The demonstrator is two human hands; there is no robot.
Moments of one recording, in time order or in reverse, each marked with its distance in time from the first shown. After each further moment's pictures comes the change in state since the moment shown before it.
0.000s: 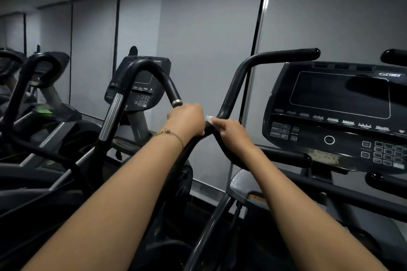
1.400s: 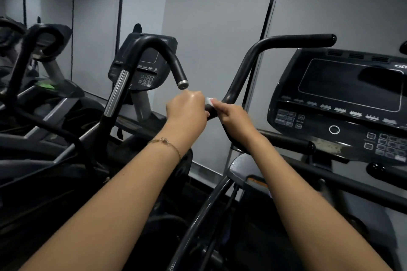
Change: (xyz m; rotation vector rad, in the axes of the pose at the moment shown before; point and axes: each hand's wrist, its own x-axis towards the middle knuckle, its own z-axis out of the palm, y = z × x) left_hand -0.031 -0.010 0.022 -0.019 0.241 -0.046; right_hand -0.025 -0.027 -0.007 0.066 -0.065 -0.070
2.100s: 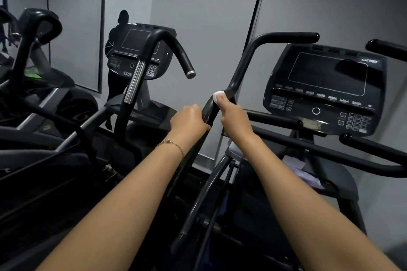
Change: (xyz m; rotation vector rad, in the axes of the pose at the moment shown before) left_hand -0.064 -0.067 -0.002 -0.336 -0.230 0.001; right_hand -0.068 -0.095 0.028 -0.327 0.092 0.112
